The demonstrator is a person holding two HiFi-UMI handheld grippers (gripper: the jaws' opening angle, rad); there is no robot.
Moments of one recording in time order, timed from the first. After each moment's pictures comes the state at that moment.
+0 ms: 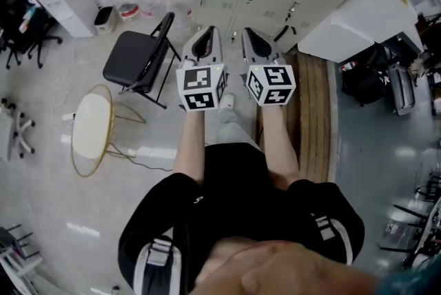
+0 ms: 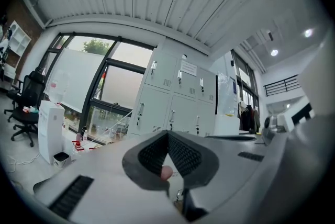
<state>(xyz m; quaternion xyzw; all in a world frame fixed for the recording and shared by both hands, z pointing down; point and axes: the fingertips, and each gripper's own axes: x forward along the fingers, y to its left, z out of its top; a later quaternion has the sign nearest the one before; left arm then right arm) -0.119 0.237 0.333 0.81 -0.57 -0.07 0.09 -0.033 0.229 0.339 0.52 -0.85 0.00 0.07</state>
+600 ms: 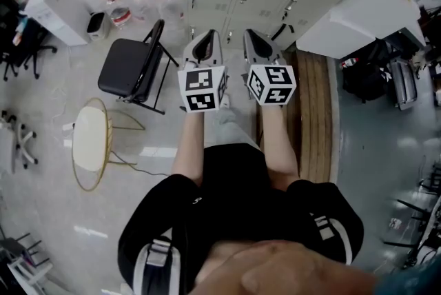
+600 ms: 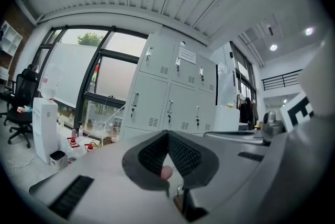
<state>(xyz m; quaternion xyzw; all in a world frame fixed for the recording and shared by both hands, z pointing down) -0.079 0.161 0.360 0.82 -0.56 -0.03 0.10 0.012 0.153 0.362 0.55 -0.83 0.03 0.06</state>
